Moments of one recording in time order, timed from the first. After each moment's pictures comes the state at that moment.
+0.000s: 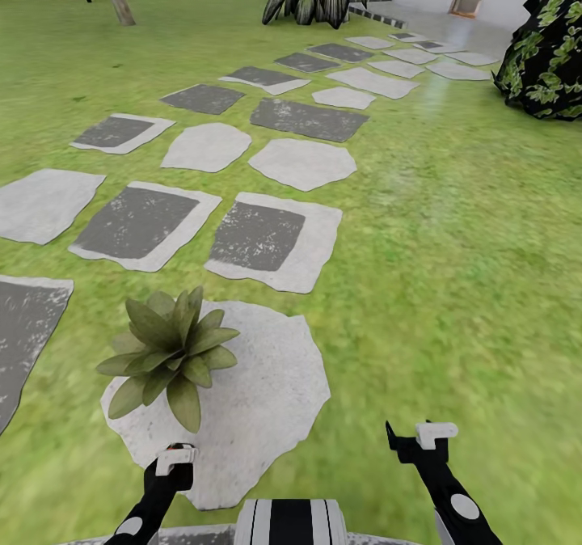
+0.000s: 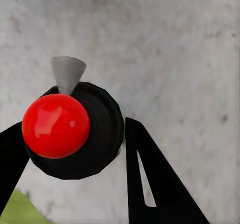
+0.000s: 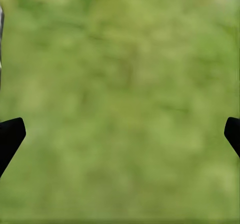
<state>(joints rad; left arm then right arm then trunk) -0.45 0.05 0.07 -0.27 0.00 -0.45 -0.05 -0.25 -0.08 -0.01 -0.88 0.01 -0.16 0.00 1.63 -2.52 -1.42</state>
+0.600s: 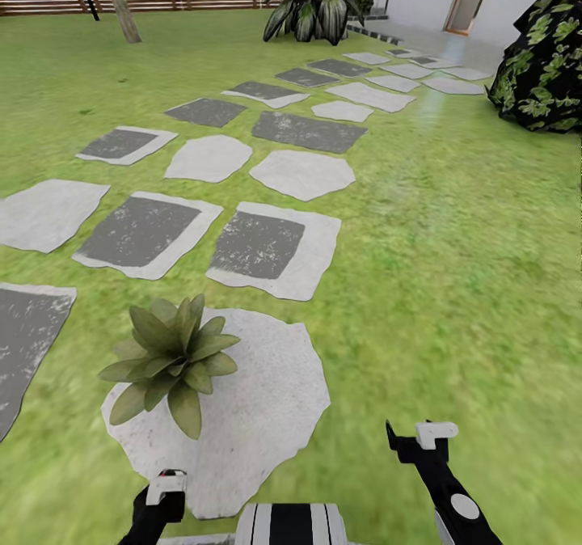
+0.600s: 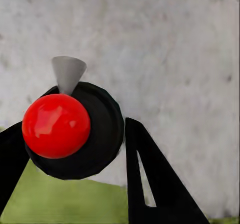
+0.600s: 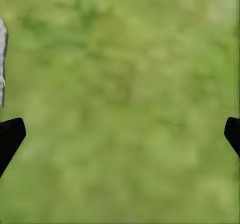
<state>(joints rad) -0.37 0.06 0.07 -0.28 0.00 -0.45 -0.06 -0.25 -0.08 -0.01 -0.88 0.01 -0.16 0.00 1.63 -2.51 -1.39</state>
